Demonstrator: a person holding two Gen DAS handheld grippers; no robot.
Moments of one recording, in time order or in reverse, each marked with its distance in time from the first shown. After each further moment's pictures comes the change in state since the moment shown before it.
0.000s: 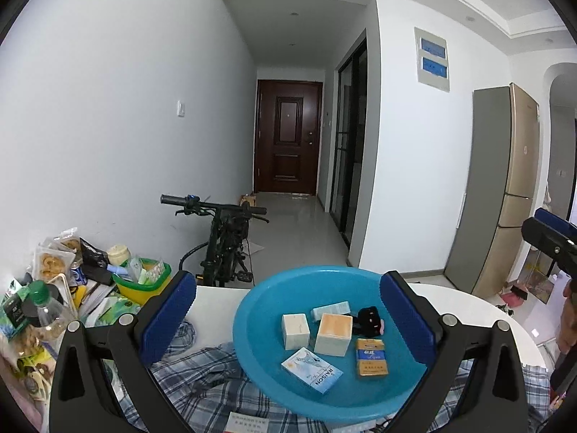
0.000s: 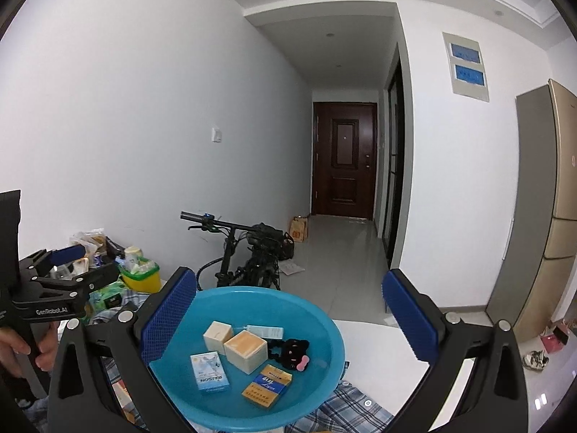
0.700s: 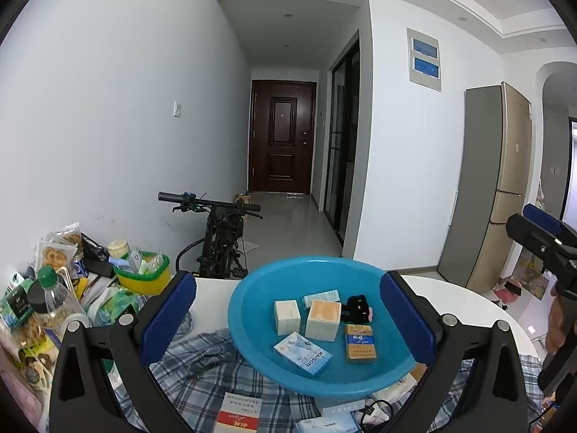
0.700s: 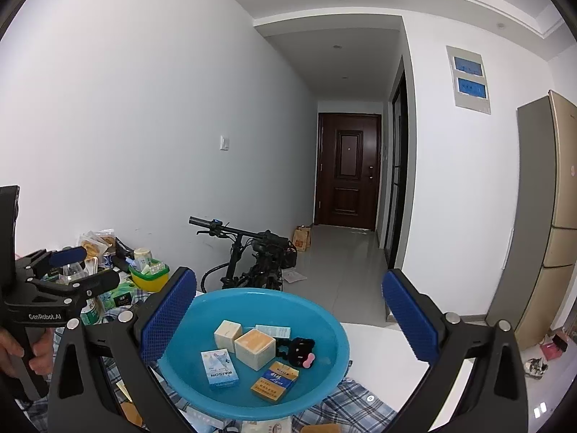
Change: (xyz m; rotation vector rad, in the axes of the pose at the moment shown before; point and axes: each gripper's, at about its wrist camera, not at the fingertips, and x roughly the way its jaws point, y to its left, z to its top) left arm -0.026 -0.006 -0.016 0.001 0.007 -0.027; right arm -0.024 0.014 -0.017 -0.008 -0.046 0.006
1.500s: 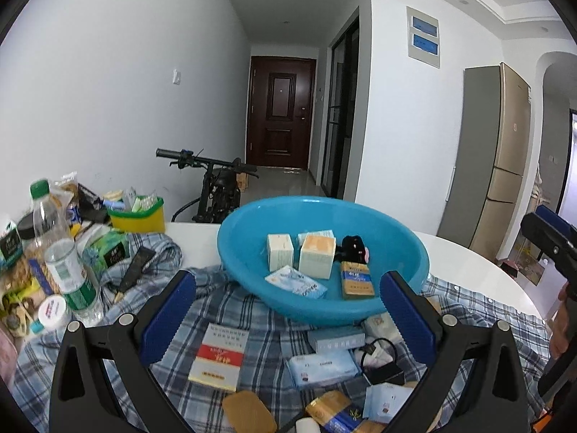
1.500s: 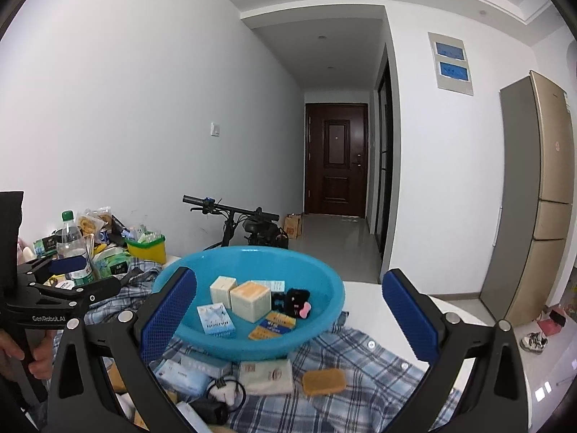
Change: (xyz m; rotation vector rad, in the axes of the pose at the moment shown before) left arm -0.005 -0.006 -0.102 -0.015 0.097 -0.011; right arm -0.043 0.000 -0.084 0.023 0.031 -0.054
